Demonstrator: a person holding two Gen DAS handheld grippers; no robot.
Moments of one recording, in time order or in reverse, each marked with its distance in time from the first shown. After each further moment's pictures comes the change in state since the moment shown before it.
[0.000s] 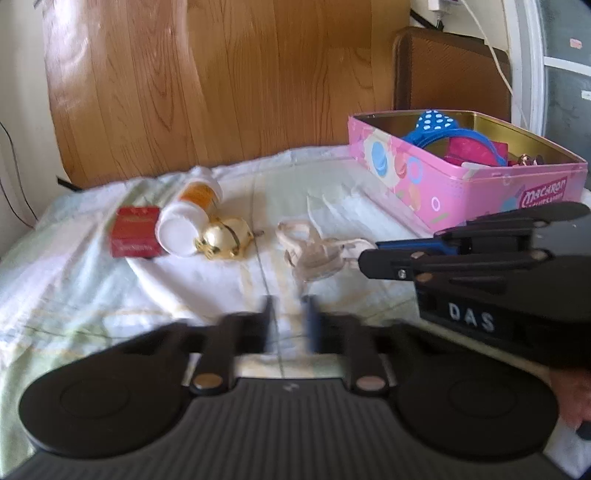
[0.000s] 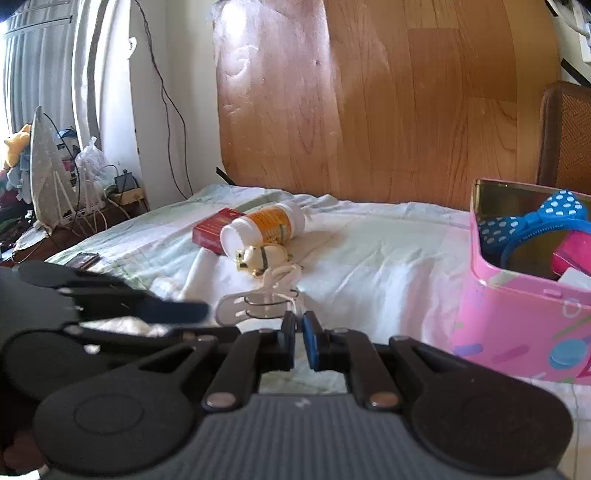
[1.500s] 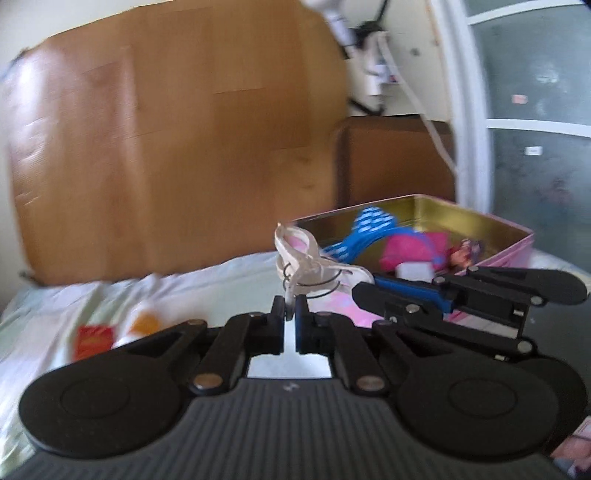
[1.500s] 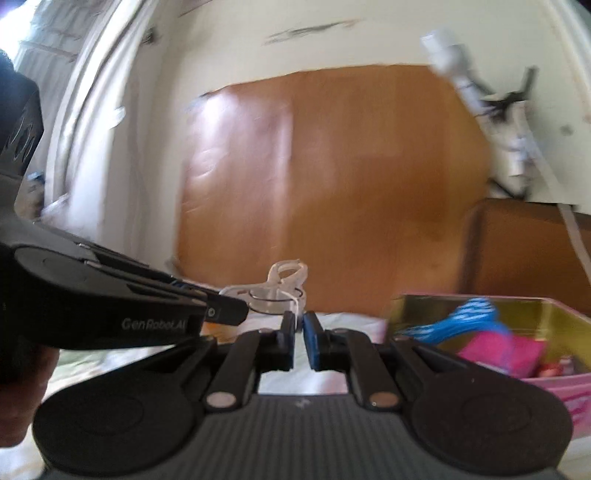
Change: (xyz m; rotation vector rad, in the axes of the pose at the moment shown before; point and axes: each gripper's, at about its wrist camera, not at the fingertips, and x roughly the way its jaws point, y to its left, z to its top) left arm -0.027 -0.038 0.059 0.094 -0.271 -0.150; right arm -0.061 -0.005 -0.007 -0.063 -0.380 -0.256
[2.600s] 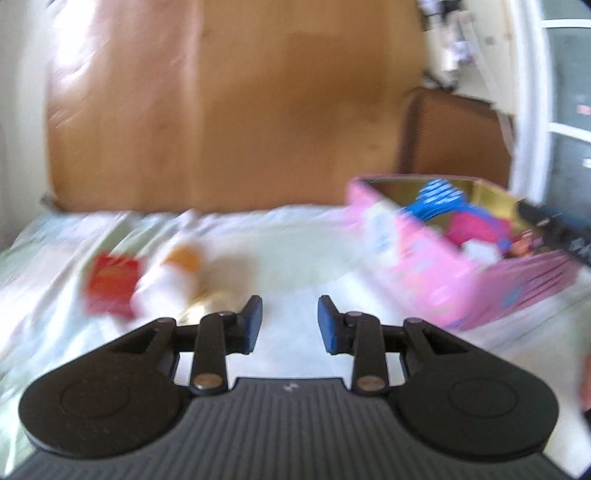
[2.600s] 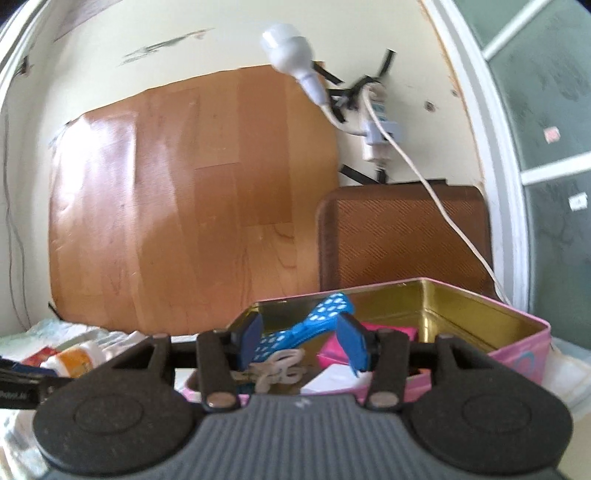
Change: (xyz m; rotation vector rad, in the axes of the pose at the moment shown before) left arm 0.031 0.051 -0.048 -0.189 0.121 0.141; right arm 0.006 -0.070 -0.002 0.141 -0.033 -0.341
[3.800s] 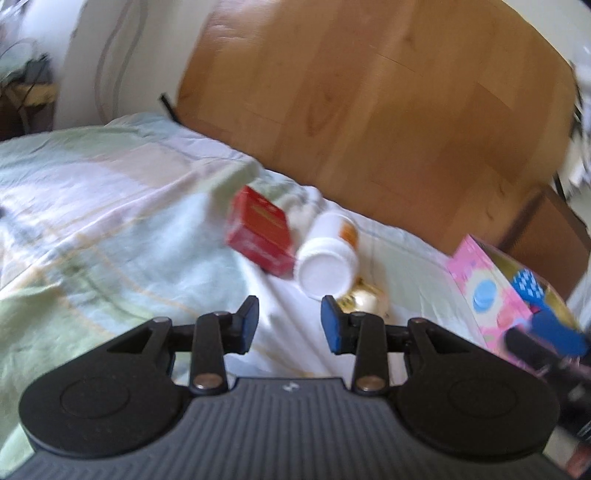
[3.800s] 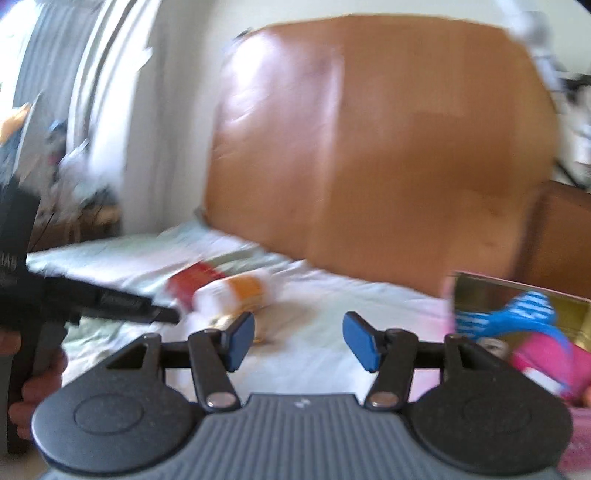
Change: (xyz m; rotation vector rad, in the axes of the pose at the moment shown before) left arm -0.005 0.103 -0.025 -0.483 -0.017 0.123; right arm 0.018 0.131 -0.002 -0.305 0.236 0.479
